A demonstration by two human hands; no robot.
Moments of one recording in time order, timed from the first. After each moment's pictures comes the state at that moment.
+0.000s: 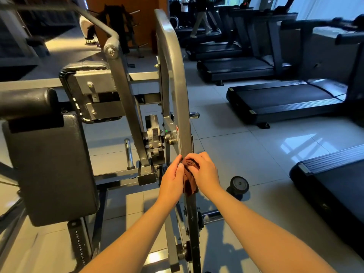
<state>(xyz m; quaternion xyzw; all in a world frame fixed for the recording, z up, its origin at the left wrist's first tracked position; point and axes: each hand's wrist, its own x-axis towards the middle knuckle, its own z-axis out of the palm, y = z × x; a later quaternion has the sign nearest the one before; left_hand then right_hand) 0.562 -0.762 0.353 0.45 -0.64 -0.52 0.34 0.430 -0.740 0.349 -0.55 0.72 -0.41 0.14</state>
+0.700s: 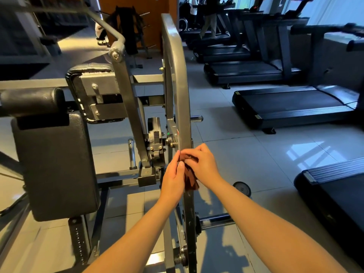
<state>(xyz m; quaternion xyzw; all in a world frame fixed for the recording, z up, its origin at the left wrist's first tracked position) 0.548 -0.764 0.366 0.43 -0.62 -0.52 0.39 0.415 -0.761 0.386 -0.59 0.67 -0.41 0.16</state>
